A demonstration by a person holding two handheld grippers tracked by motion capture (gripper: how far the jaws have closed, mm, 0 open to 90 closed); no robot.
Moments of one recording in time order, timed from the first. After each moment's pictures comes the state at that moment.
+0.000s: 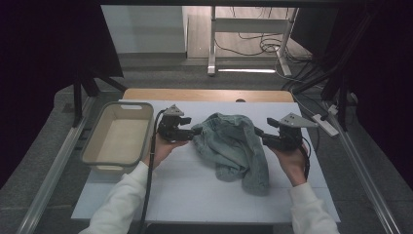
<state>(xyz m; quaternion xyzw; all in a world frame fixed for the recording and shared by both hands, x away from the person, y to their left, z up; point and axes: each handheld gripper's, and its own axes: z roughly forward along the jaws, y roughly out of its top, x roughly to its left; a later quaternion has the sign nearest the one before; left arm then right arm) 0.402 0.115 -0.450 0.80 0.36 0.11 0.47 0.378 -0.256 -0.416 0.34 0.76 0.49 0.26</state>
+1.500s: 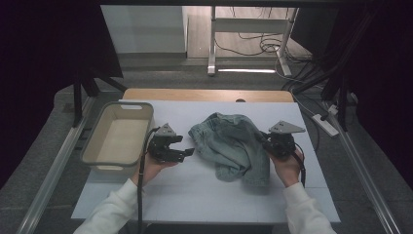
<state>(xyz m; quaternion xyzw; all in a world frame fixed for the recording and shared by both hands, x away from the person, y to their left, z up) 0.349 0.132 -0.468 0.82 0.35 0.10 0.43 0.380 -0.251 -0.444 0.34 0.80 0.42 0.26</state>
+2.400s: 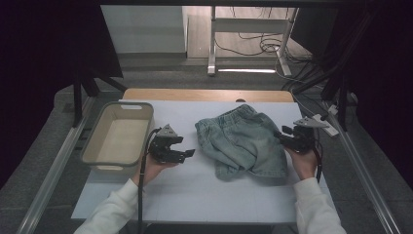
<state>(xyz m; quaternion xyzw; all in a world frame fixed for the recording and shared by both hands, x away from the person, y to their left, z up) 0.351 0.131 -0.473 0.83 0.35 0.10 0.43 0.410 -0.319 -0.457 0.43 0.75 0.44 0.25</state>
